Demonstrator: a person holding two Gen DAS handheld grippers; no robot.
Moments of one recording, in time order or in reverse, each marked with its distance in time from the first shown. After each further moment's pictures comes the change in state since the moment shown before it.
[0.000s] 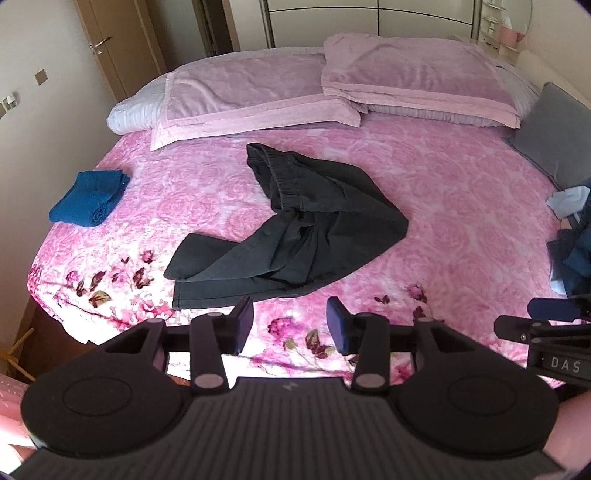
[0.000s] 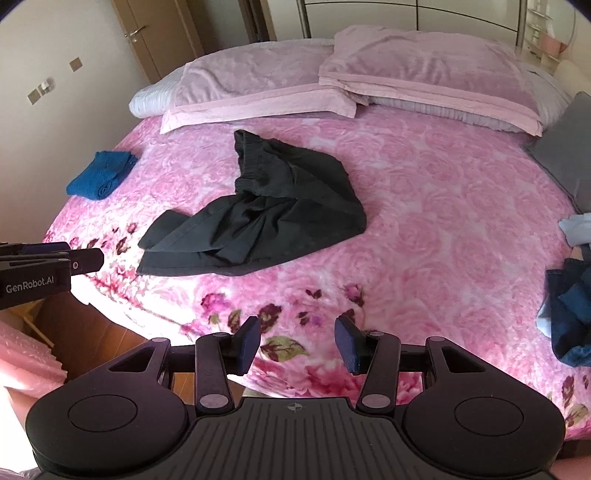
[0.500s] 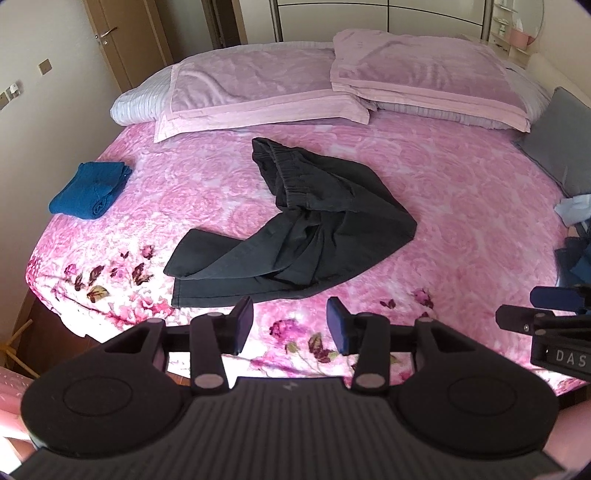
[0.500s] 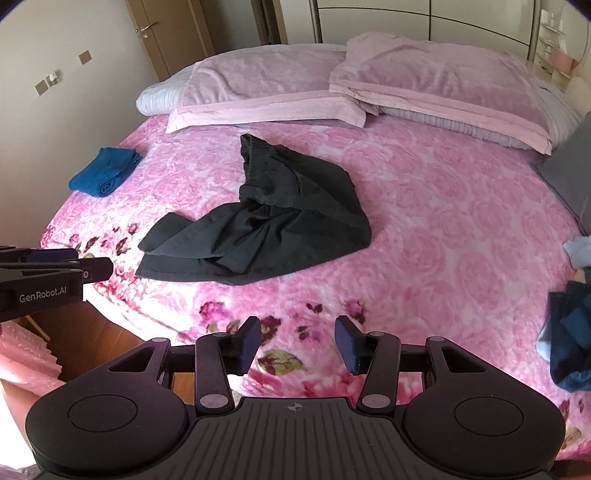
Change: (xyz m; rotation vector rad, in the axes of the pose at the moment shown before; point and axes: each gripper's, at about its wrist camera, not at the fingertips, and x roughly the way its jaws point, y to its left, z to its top) left arm 0.021 0.012 0.010 -0.038 0.015 0.012; right arm 0.014 0.006 0.019 -0.059 -0.011 0.001
